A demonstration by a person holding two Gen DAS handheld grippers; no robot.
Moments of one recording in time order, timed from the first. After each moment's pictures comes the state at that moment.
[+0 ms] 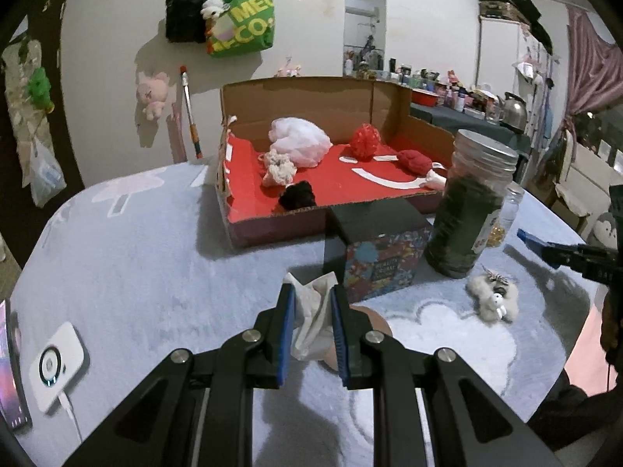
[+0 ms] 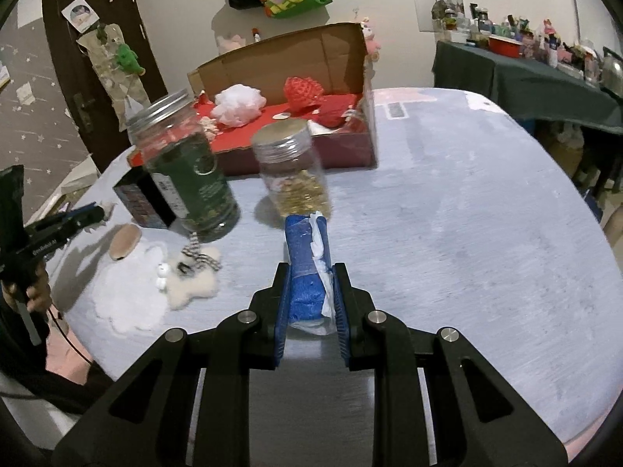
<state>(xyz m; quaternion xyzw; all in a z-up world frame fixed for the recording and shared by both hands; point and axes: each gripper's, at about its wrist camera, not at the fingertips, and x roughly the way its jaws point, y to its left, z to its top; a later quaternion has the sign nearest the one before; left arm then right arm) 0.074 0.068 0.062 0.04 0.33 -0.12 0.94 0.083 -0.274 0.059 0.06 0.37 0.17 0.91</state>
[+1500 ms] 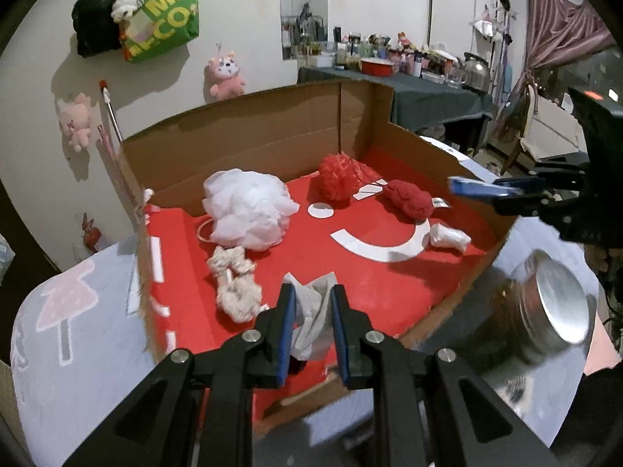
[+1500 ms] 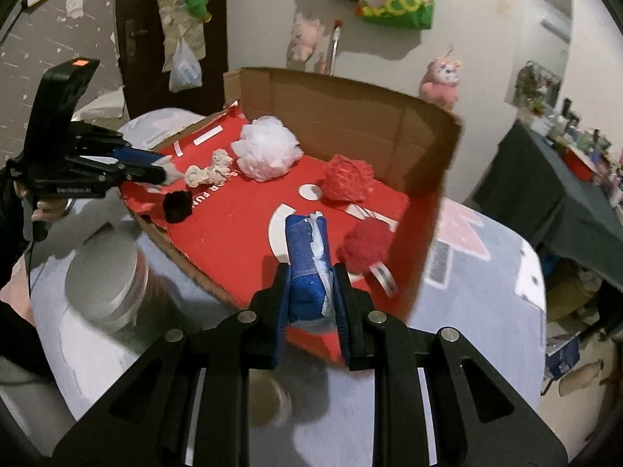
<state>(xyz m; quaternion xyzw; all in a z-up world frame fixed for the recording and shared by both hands) 0.245 0.018 0.108 0.11 0.39 -0.22 0.89 0.240 -0.212 0.138 -0.12 0.36 0.27 0.88</state>
